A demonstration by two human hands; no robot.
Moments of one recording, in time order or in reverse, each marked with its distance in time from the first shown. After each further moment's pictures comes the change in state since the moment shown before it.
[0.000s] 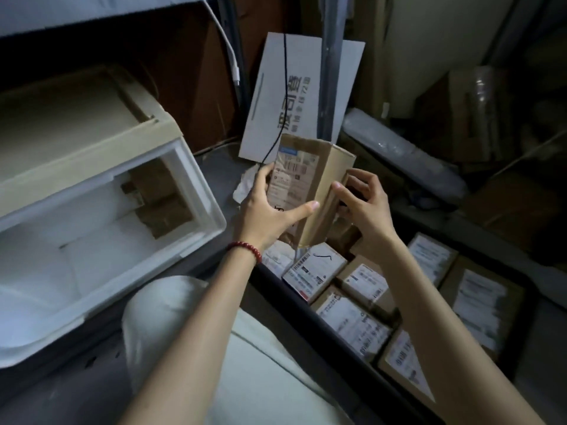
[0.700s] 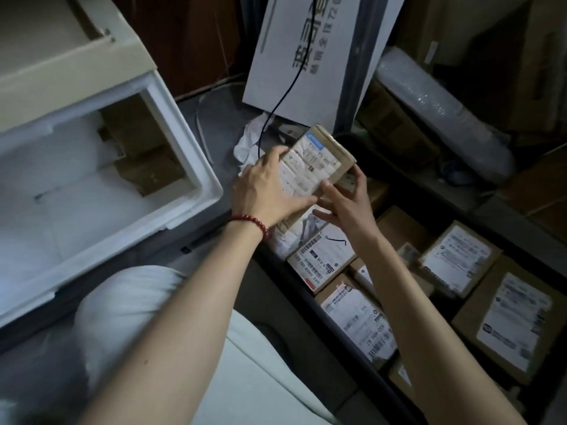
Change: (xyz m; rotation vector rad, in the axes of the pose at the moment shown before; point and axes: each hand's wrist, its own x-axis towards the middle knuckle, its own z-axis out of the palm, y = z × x) left_hand 0.058 -0.070 0.023 0.552 -0.055 -0.032; right_hand 0.038 0.082 0.041 0.058 -0.186 0.310
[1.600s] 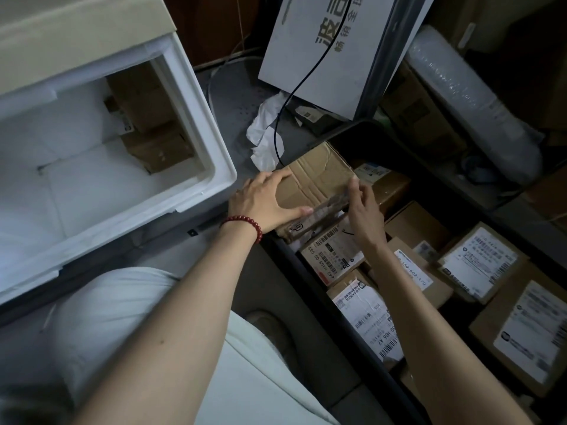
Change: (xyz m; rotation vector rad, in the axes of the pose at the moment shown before) left_hand -0.007 -0.058 0.022 0.120 -0.281 -0.096; right_hand 0.008 0.035 0.004 -0.414 0.138 0.022
